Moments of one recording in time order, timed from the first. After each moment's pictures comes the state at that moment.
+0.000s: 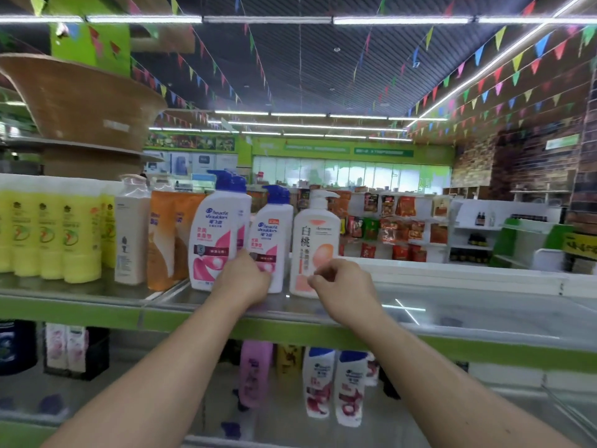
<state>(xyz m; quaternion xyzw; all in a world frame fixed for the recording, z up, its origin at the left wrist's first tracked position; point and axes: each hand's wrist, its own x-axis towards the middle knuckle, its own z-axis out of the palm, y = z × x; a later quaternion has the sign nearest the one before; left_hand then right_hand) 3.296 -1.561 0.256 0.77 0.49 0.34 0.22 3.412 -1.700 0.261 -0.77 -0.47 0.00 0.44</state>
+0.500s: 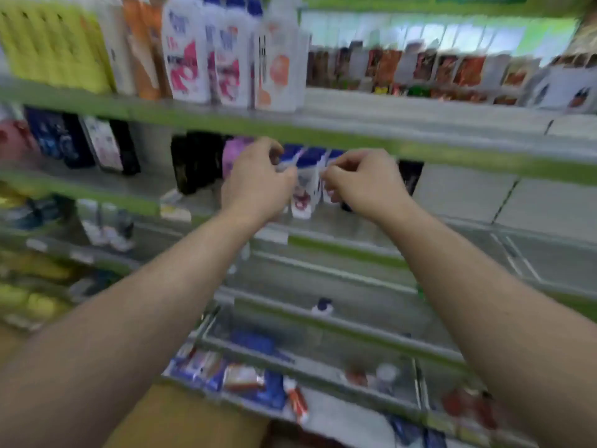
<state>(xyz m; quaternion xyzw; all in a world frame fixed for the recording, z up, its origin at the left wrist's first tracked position) 3.338 -1.835 0.140 0.73 0.48 0.44 0.17 3.479 -1.919 0.165 -0.72 -0.52 0.09 0.45</state>
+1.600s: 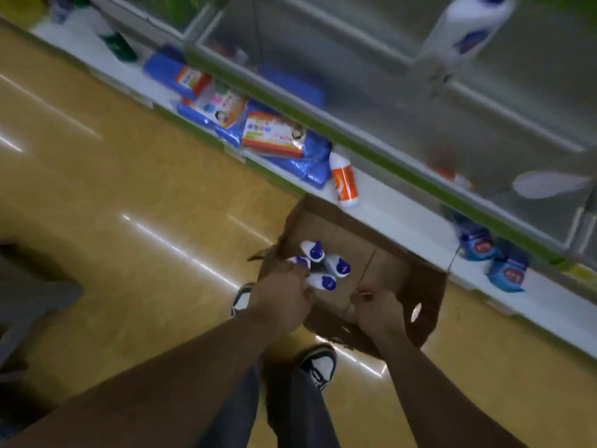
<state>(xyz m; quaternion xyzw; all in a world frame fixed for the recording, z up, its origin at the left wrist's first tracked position) 3.296 -1.969 -0.590 0.73 0.56 -0.11 0.39 3.477 -2.033 -0.611 -0.84 -0.30 0.44 0.03</state>
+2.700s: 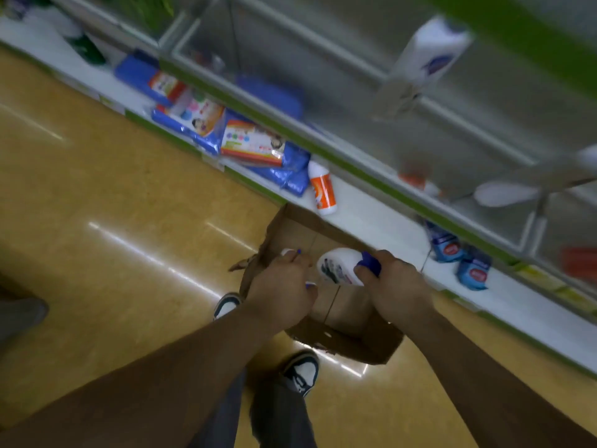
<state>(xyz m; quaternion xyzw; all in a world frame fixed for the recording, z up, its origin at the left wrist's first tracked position) 3.323 -1.939 -0.550 0.74 0.52 -0.04 0.43 3.523 -1.979 -0.524 -0.82 -0.48 0.31 -0.06</state>
